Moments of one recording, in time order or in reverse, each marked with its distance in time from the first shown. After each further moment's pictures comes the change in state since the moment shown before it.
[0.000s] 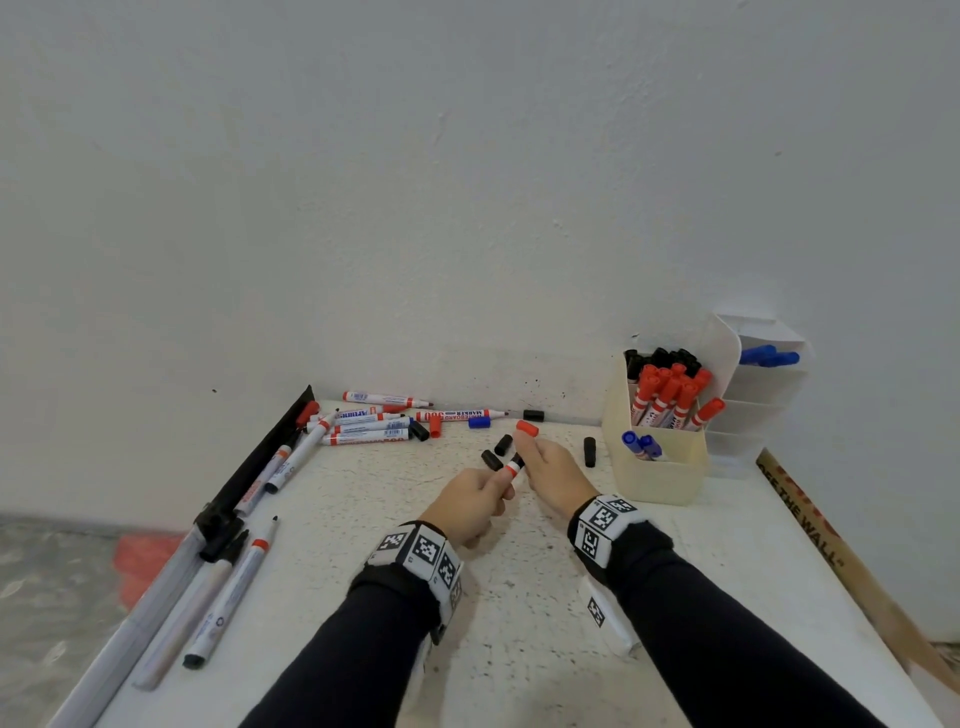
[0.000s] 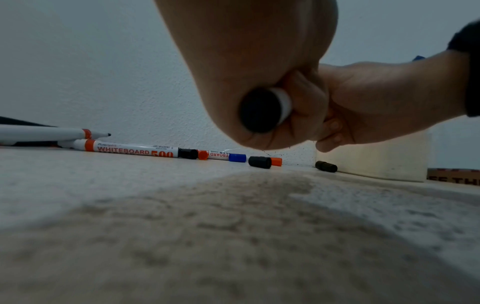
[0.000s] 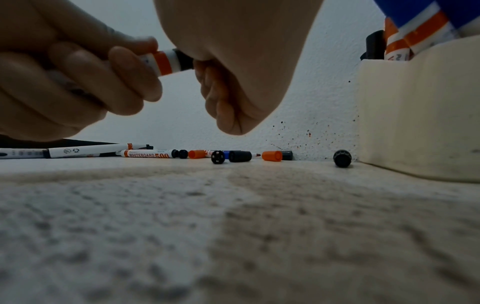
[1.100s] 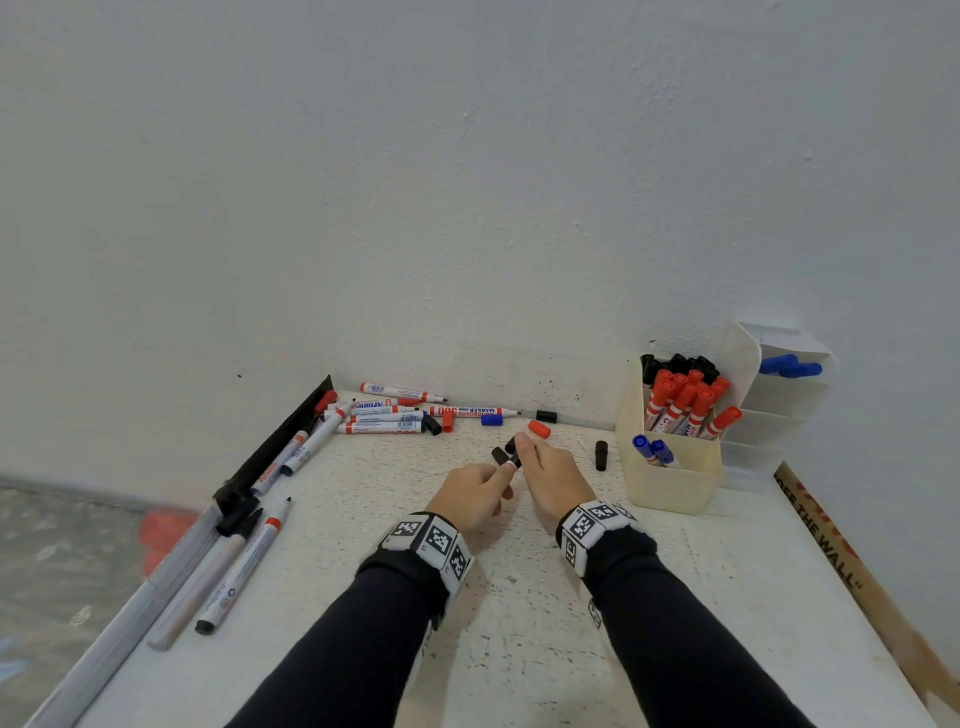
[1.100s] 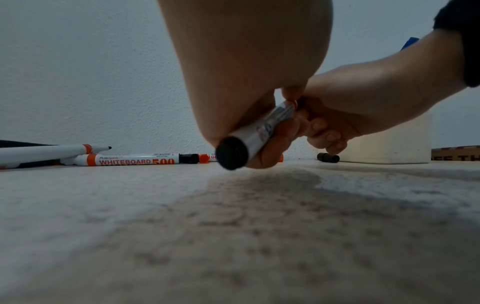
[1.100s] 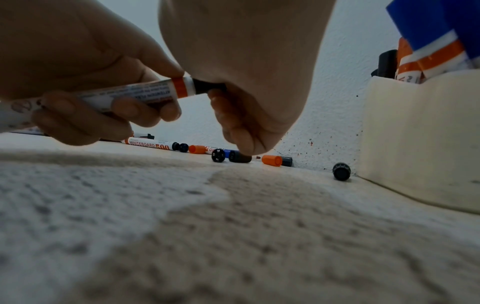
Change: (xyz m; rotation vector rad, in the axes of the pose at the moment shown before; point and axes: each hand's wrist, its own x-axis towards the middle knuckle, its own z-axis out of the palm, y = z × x) left_hand 0.005 -0.008 0.001 0.258 0.198 0.089; right_hand 0.003 0.009 0.011 -0.184 0.009 -0.025
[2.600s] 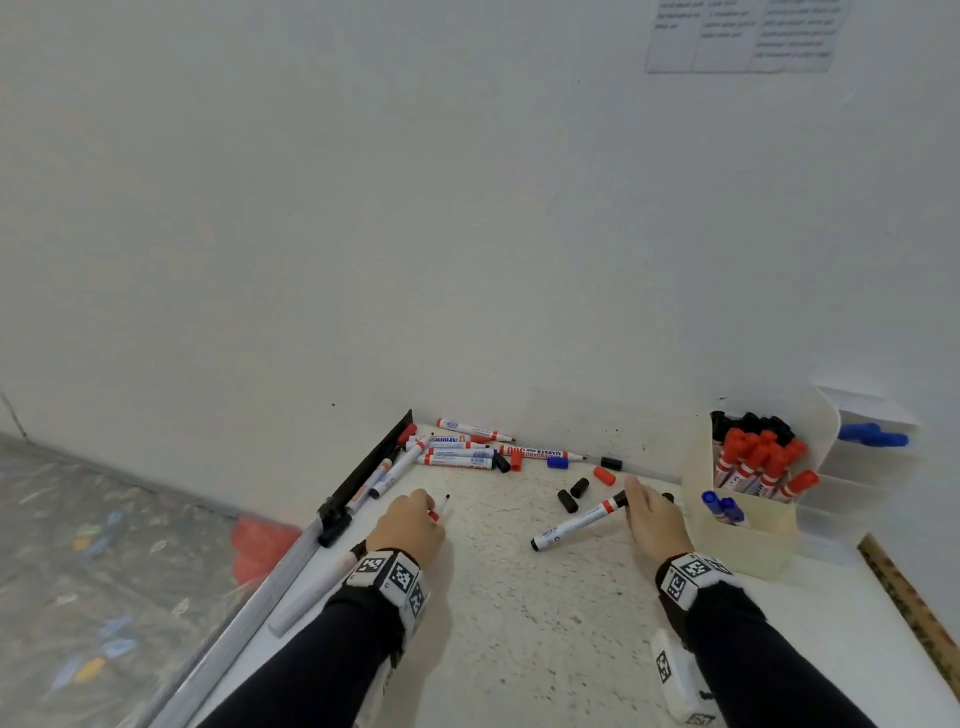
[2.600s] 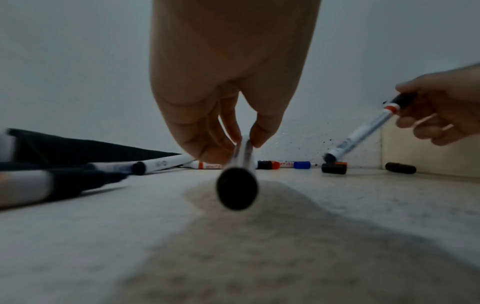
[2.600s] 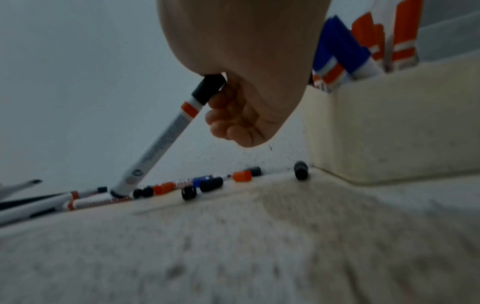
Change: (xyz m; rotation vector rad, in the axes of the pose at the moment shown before) left_hand -0.052 -0.056 -0.099 0.414 0.291 -0.391; right_hand -0.008 0.003 -0.024 0.180 0.163 0.139
